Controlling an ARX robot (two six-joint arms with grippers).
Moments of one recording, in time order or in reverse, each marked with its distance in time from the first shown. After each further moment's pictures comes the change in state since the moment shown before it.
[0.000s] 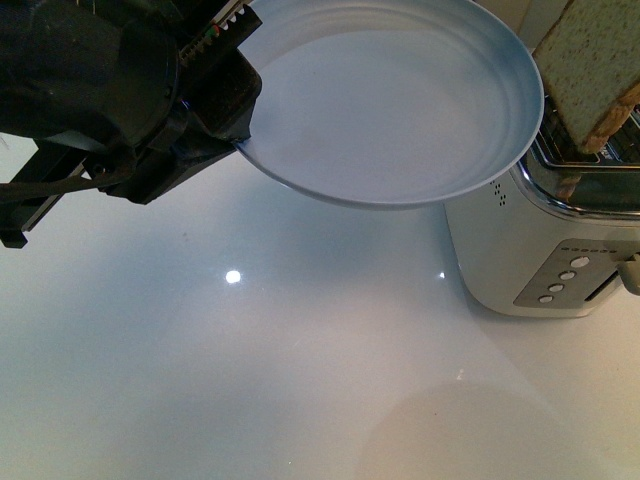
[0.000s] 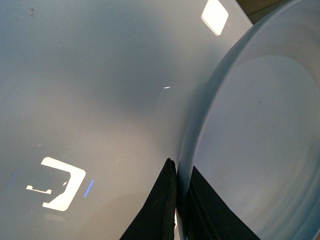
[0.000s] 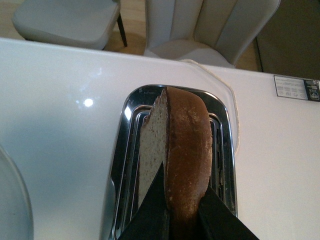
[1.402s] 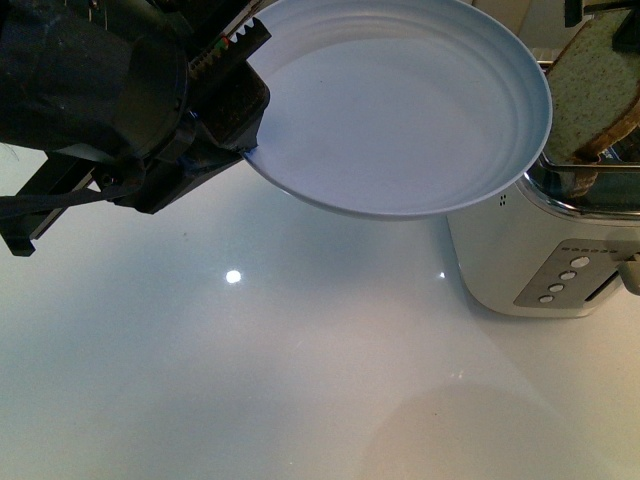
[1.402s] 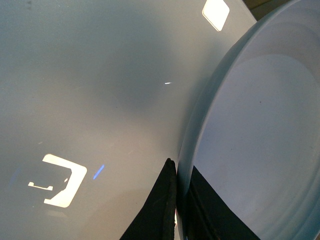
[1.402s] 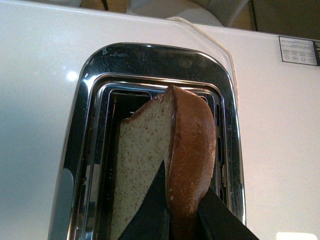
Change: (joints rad) left arm -0.007 0.007 -0.003 0.000 0.008 -0.001; right arm -0.059 0.199 0.044 0.049 0.016 -0.009
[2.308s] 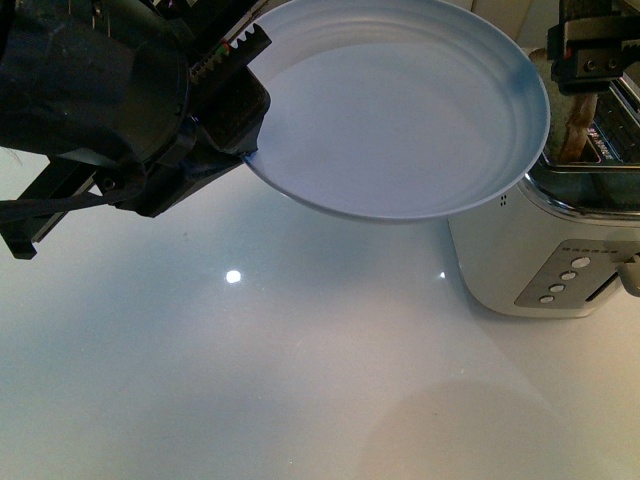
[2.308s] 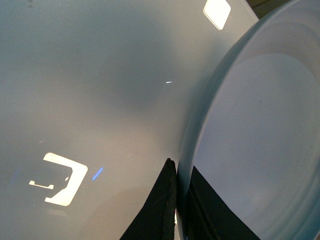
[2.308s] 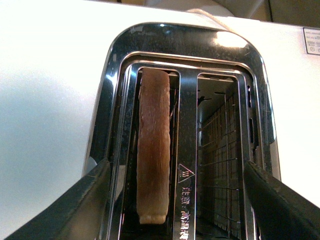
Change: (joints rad) left arm 0.000 0.005 -0.001 0.000 0.004 0.000; right arm 0.022 -0.078 -0.142 0.114 -0.029 0.047
